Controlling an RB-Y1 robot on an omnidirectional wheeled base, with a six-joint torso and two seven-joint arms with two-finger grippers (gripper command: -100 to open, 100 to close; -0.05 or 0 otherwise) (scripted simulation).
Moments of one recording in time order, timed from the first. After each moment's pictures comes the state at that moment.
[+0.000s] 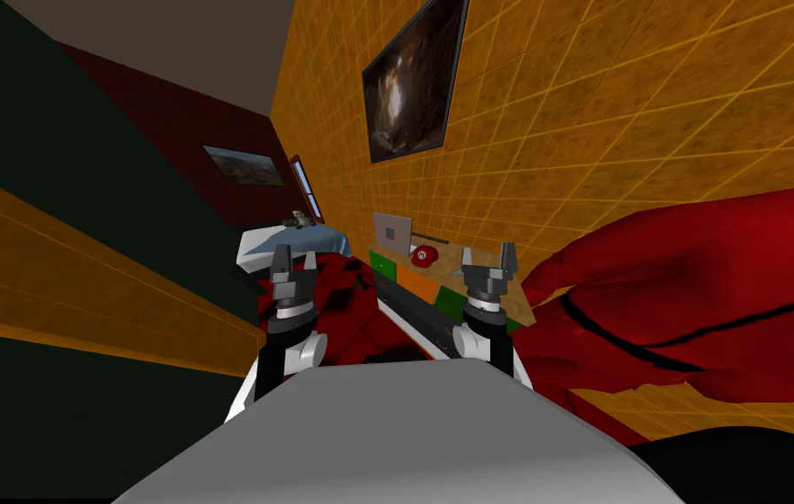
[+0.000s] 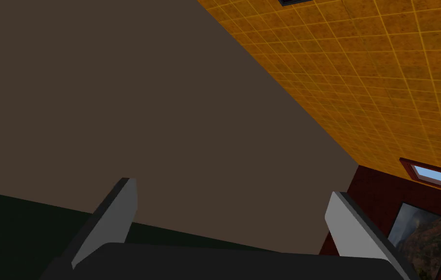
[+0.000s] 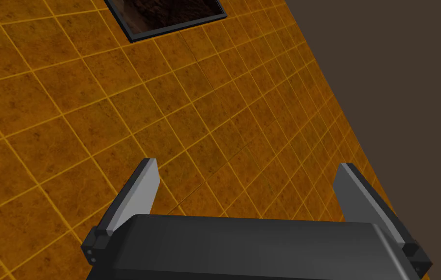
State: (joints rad) left arm 0.45 0.03 0.00 -2.33 -0.03 -0.57 -0.13; right arm 0.45 0.04 0.03 -2.31 0.04 -0.64 -0.13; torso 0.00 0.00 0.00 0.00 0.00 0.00
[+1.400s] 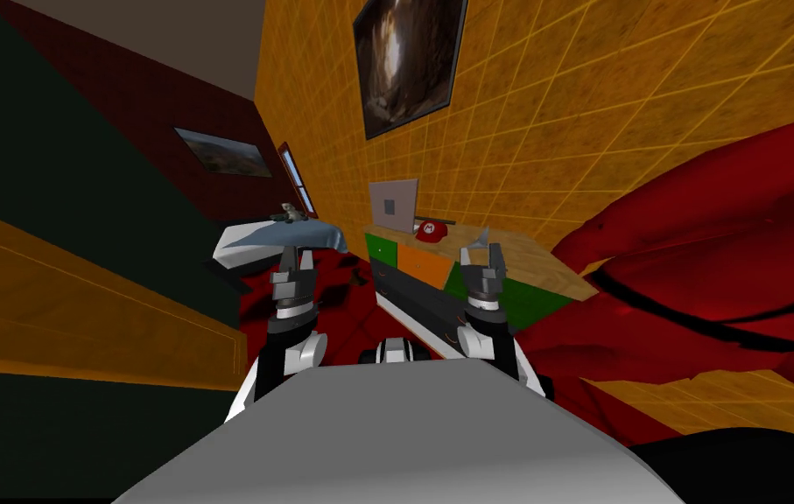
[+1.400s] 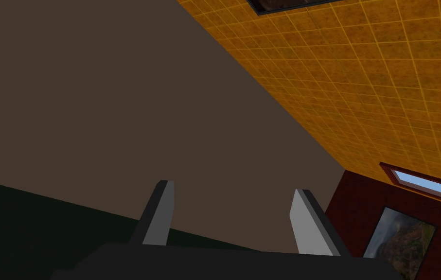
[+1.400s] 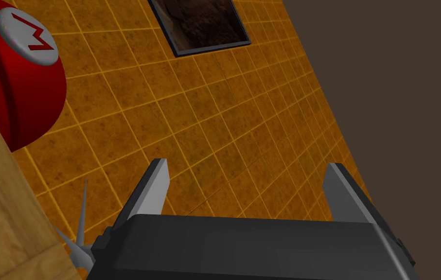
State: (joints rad) left arm 0.45 0.03 0.00 -2.33 -0.03 -0.57 -0.13; right arm 0.43 -0.07 0.01 -2.29 0.05 -0.64 -0.12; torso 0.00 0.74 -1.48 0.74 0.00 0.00
